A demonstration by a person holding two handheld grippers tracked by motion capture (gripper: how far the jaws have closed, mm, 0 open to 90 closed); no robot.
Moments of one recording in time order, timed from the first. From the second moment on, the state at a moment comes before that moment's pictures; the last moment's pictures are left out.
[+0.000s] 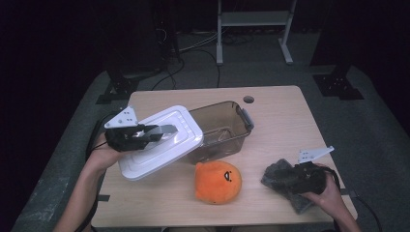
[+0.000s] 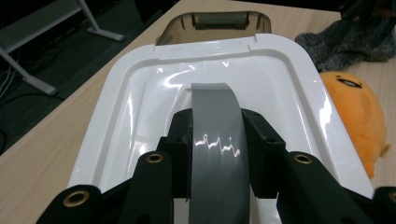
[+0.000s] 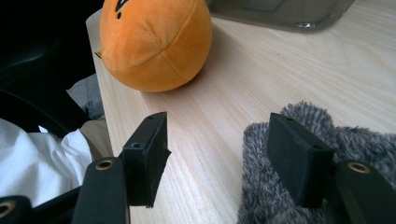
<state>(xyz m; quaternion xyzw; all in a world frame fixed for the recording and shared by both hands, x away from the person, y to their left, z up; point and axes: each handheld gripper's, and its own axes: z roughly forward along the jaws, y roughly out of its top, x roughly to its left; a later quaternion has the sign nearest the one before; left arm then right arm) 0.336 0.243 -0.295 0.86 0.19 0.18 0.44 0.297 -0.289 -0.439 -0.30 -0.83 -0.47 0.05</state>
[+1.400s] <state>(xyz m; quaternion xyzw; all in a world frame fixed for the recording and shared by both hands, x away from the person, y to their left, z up) 0.280 0.320 -0.368 0.85 0.23 0.17 0.44 0.297 -0.288 -0.438 -0.30 -0.83 -0.46 0.05</state>
